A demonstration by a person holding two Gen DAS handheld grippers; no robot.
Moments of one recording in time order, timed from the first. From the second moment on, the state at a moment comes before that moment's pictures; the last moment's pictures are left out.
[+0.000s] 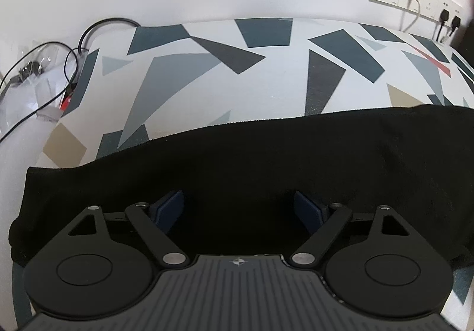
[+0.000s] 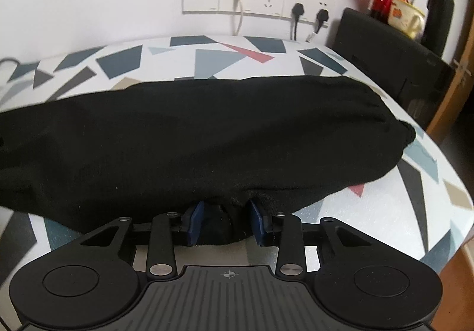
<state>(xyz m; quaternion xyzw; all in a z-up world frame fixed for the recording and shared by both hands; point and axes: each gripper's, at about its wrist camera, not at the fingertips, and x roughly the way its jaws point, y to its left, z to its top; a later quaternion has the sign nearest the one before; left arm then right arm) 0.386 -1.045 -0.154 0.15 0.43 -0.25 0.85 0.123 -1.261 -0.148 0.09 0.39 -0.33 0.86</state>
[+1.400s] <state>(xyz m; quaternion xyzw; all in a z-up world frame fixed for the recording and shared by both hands) 0.391 -1.040 -0.158 0.13 0.43 -0.23 0.86 0.002 -1.341 -0.133 0.41 0.24 -0.46 0.75</state>
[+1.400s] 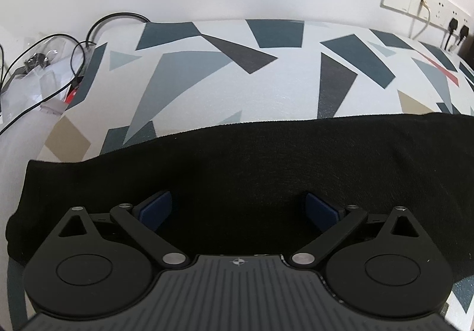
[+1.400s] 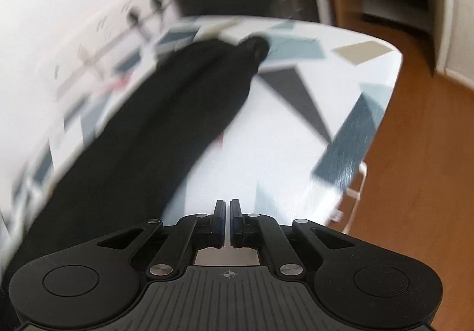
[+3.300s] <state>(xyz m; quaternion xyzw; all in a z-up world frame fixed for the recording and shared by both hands) 0.360 -1.180 -0.157 0.15 0.43 -0.28 0.84 0.165 -1.514 -0.162 0.15 0.35 -0.40 0.83</state>
